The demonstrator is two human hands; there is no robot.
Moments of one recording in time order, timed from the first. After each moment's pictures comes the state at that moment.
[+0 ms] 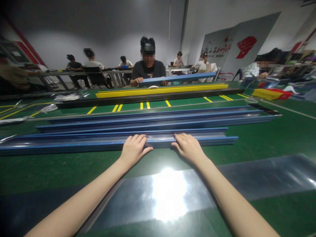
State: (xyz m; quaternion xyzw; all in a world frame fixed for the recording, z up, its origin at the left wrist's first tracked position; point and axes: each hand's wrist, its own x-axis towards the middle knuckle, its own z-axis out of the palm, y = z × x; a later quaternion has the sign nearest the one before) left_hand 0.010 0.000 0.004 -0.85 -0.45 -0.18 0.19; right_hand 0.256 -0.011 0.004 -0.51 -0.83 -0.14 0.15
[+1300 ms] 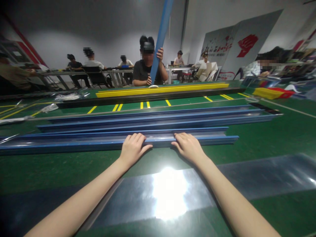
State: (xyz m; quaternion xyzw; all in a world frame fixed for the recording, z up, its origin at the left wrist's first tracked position) left_hand 0.009 0.001 0.002 -0.84 -0.45 -0.23 0.21; right_hand 0.256 -0.010 0.003 -0.51 -0.83 -0.14 0.16
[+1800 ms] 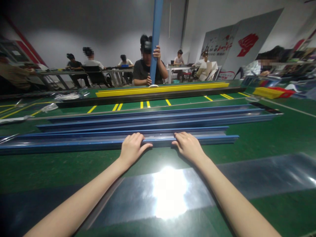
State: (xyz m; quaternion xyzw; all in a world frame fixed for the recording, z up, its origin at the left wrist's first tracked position) left_hand 0.009 0.001 0.003 -0.83 -0.48 -0.25 0.18; right_hand 0.255 -0.011 0.004 -0.52 -0.83 -0.13 0.15
